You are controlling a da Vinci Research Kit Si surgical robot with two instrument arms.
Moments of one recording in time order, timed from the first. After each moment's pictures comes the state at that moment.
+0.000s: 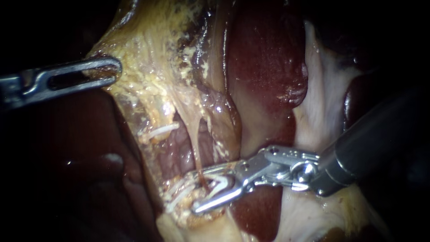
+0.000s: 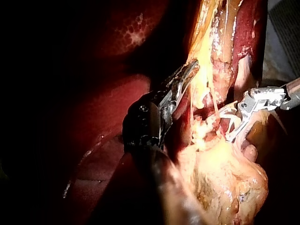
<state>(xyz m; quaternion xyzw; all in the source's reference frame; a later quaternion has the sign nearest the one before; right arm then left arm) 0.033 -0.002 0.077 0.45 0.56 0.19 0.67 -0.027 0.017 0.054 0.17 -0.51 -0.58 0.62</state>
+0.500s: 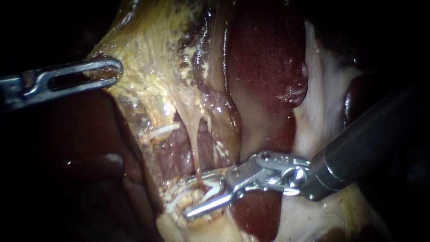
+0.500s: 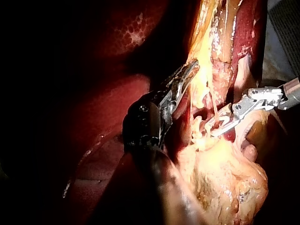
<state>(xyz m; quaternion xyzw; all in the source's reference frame) 0.031 -0.002 0.078 0.42 0.54 0.20 0.70 -0.027 0.017 0.054 0.17 -0.51 -0.58 0.62</state>
